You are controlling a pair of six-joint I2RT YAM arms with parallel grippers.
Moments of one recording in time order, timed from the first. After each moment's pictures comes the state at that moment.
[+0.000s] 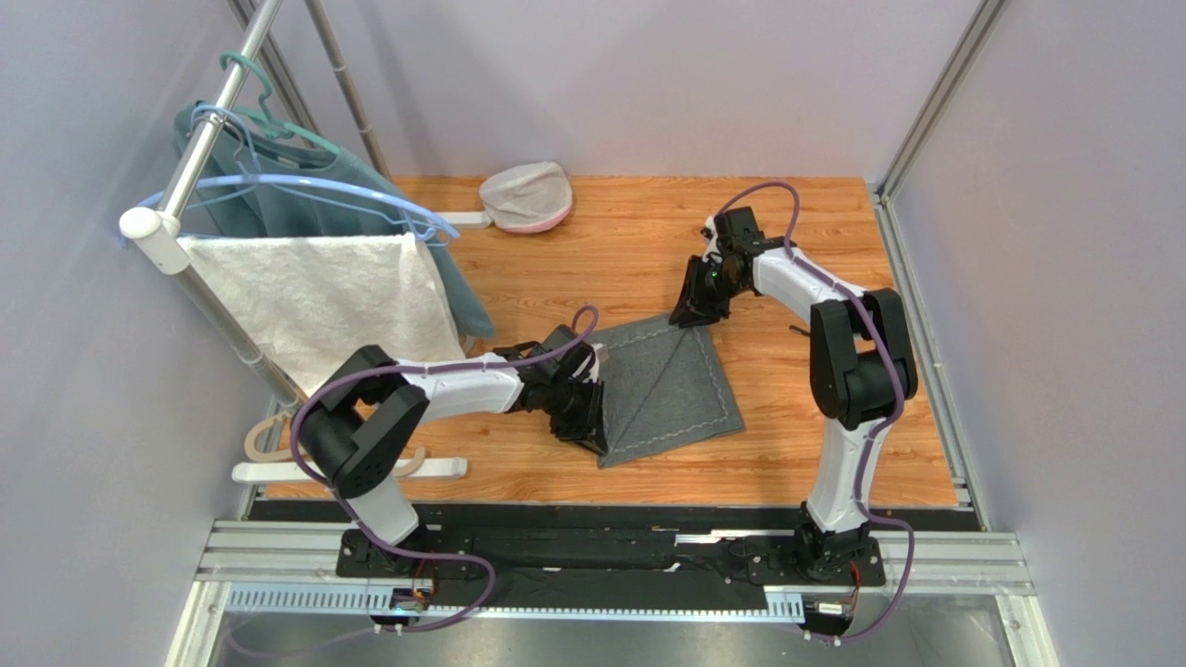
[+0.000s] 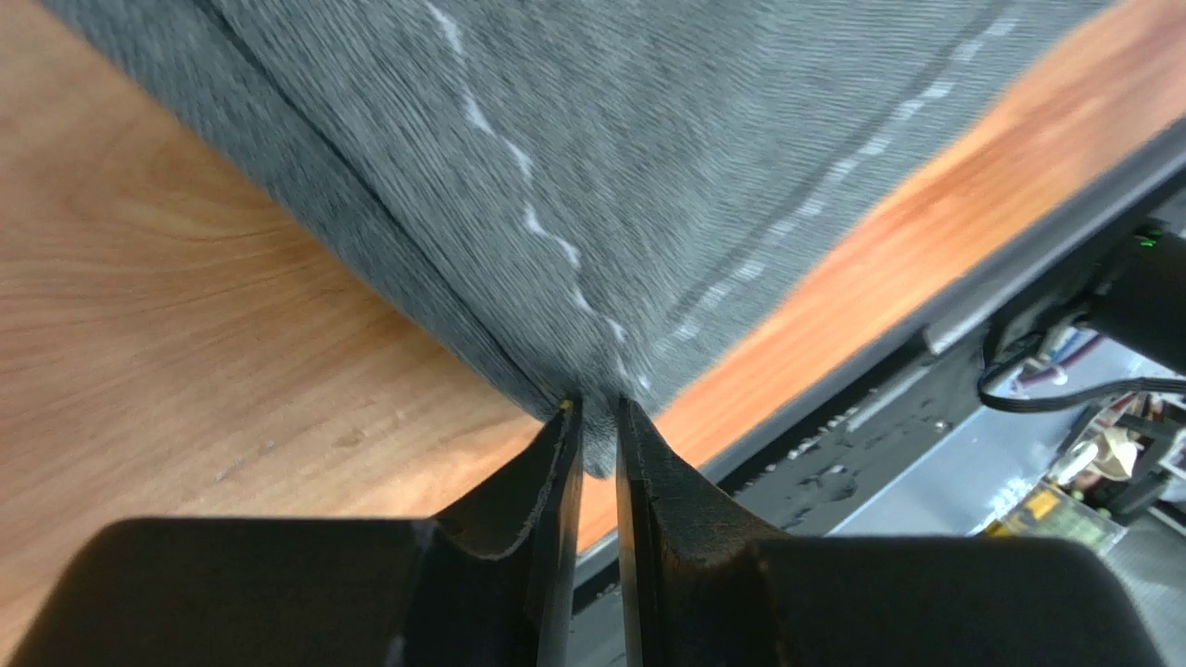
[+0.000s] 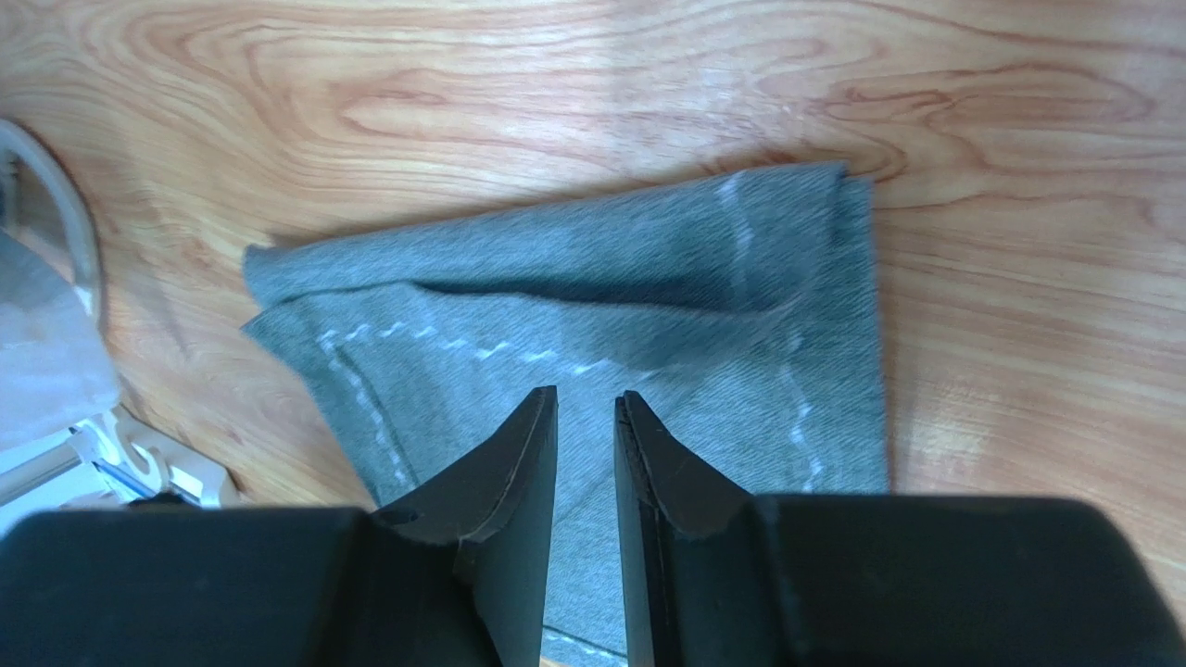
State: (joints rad) left arm -0.79 1.65 0.86 -0.28 0.38 -0.67; right arm 0.24 1.96 1.42 -0.56 -0.39 0.45
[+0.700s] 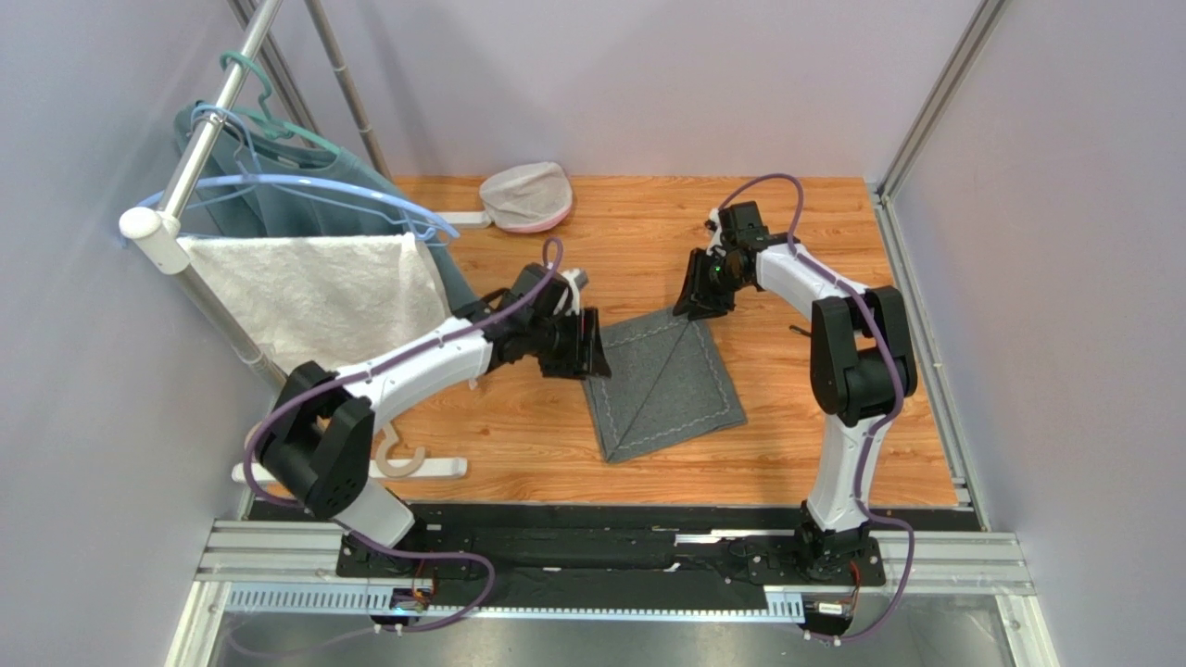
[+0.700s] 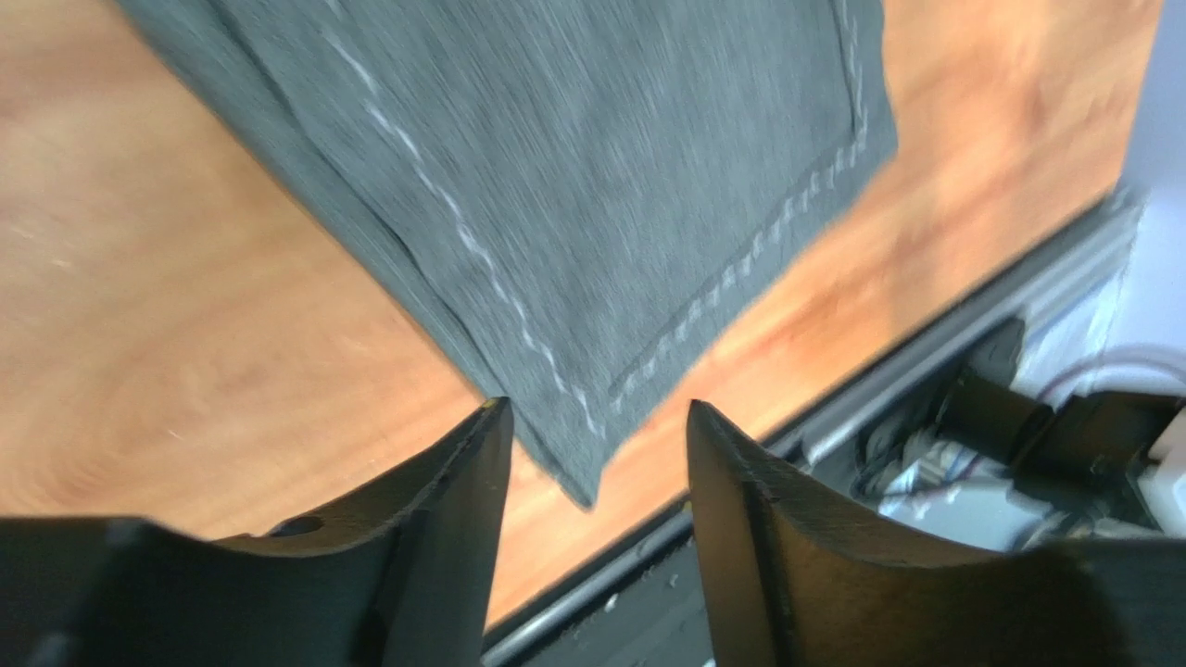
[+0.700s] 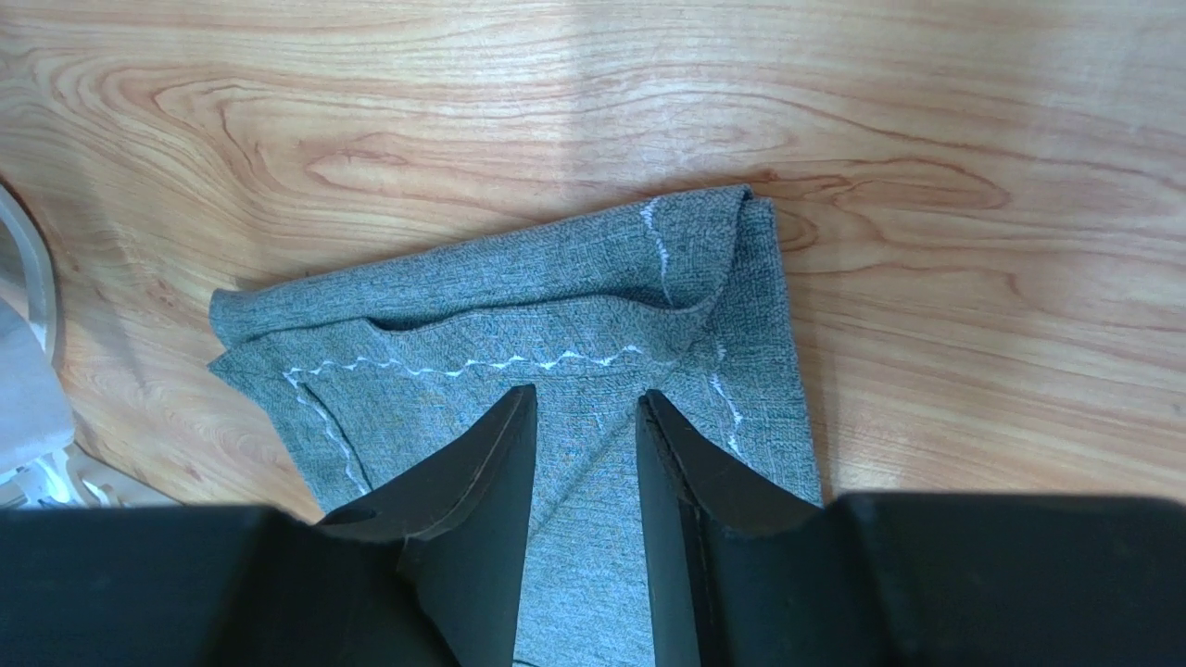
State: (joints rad) left arm -0.68 1.52 1.03 -0.39 0.29 -0.63; right arm 0.22 1.99 1.45 -0.55 -0.35 0.40
